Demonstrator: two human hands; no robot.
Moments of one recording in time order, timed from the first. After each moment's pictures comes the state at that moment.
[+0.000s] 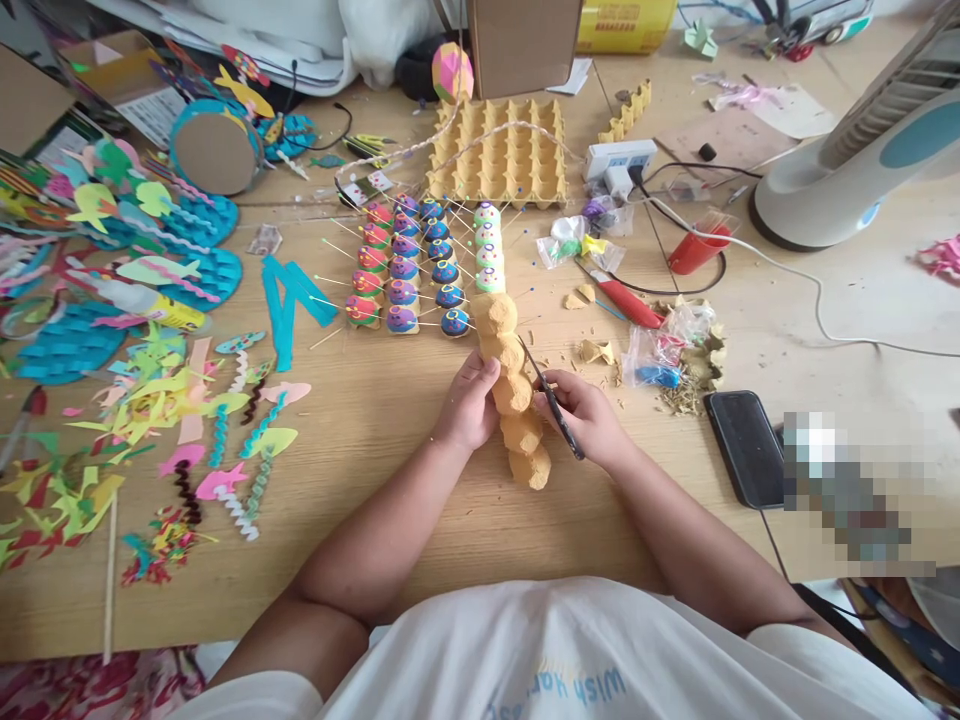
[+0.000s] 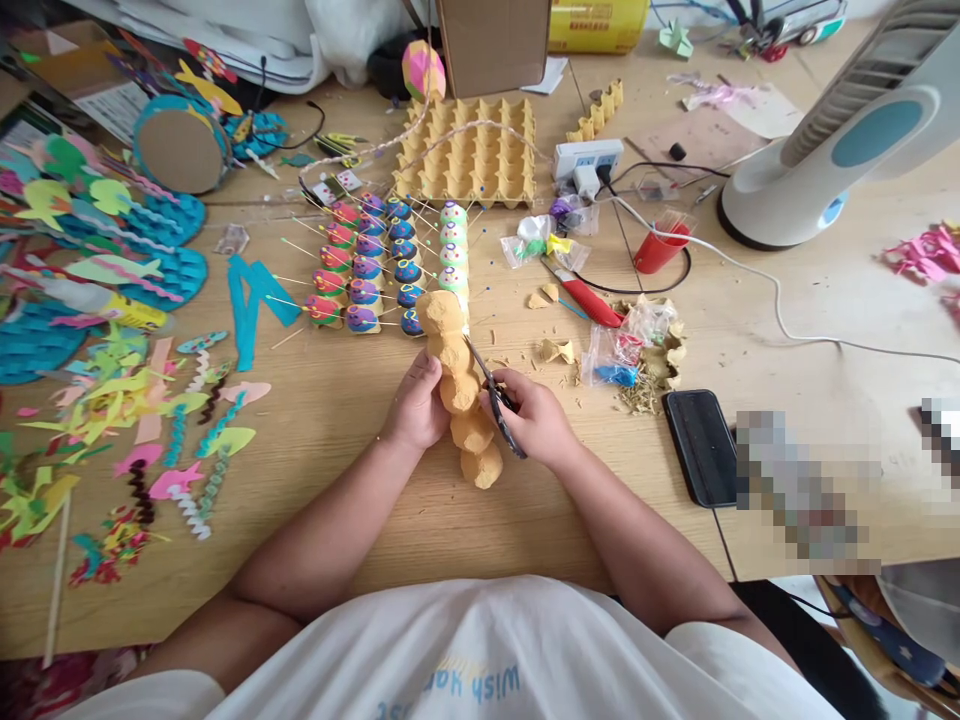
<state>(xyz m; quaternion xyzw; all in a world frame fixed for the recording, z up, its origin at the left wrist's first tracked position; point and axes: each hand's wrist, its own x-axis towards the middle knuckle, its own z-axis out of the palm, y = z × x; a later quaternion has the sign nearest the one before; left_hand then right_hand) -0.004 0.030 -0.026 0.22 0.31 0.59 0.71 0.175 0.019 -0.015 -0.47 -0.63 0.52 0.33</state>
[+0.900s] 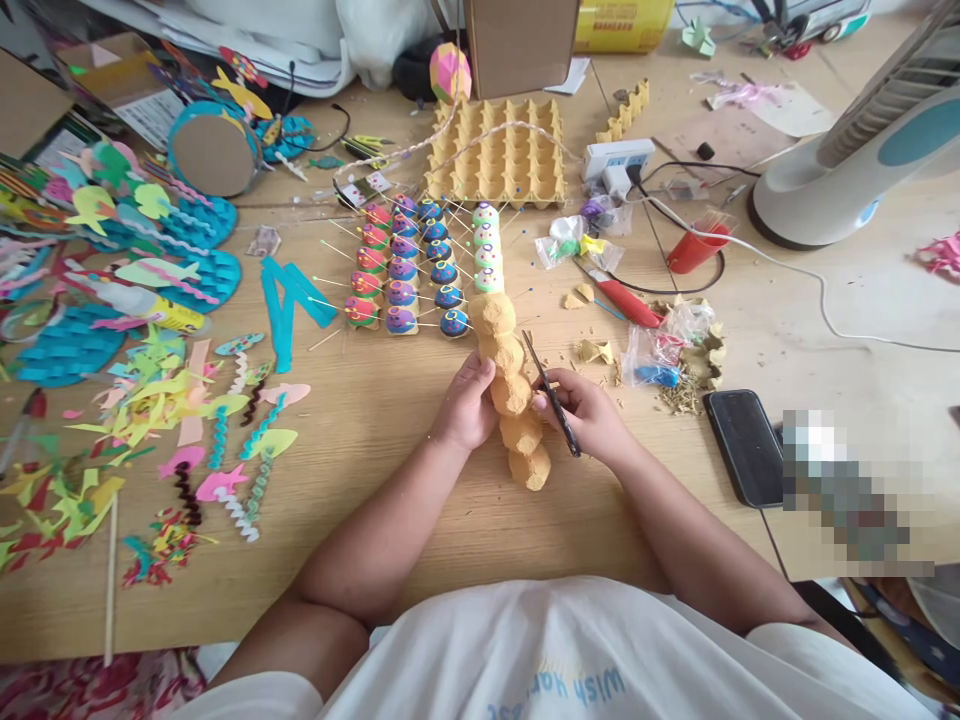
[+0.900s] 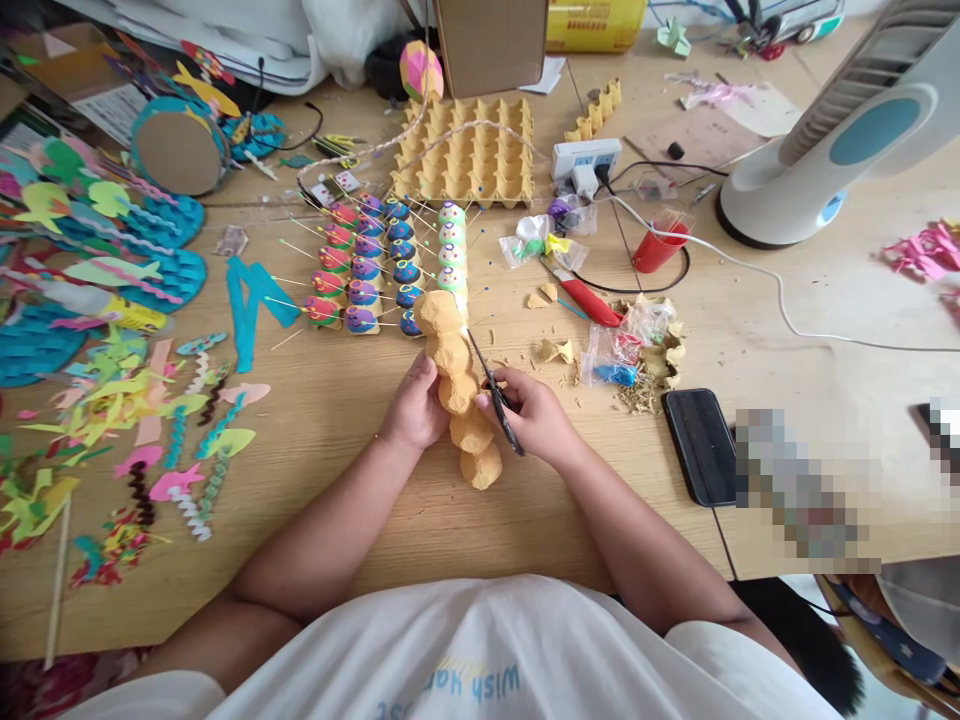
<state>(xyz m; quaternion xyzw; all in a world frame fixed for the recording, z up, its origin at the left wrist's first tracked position) -0.006 0.029 -0.022 0.24 0.33 0.58 0.71 0.175 0.019 -0.004 -0.46 -0.60 0.57 0.32</state>
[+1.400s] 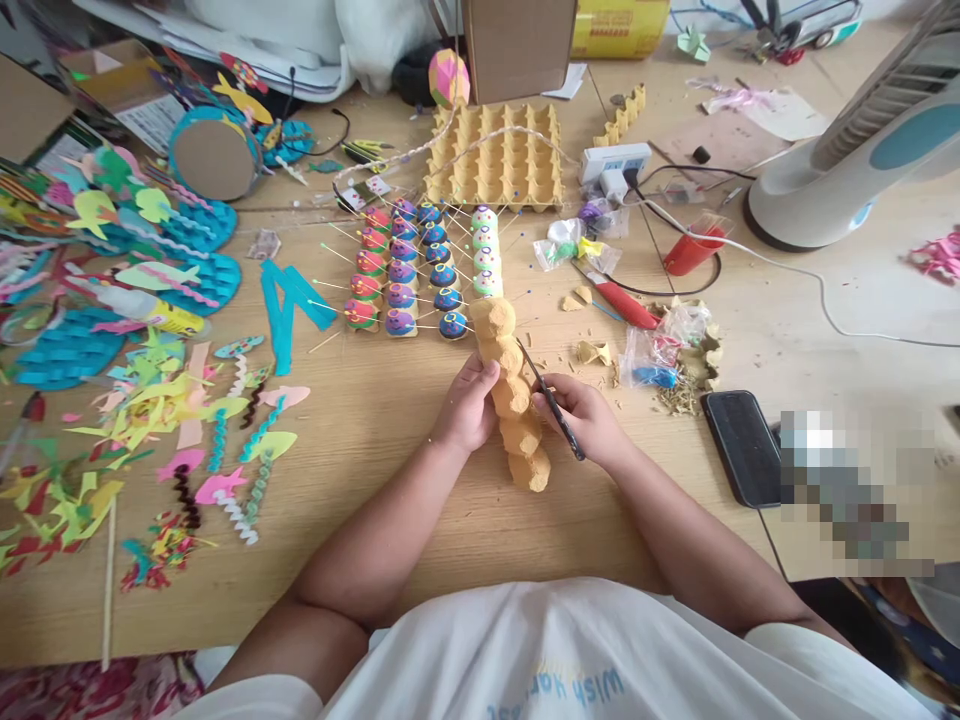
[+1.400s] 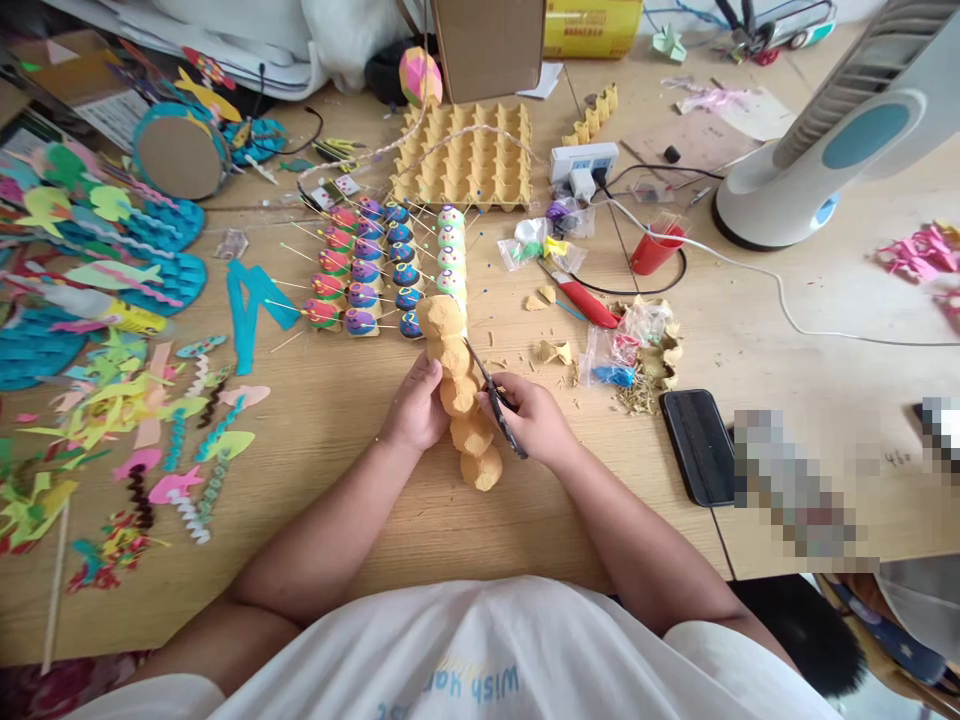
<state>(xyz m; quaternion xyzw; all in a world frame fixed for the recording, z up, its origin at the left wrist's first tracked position) -0.006 0.031 -0.028 0.25 0.31 0.58 0.71 0.173 0.019 -0.011 -0.45 -0.59 0.58 0.34</state>
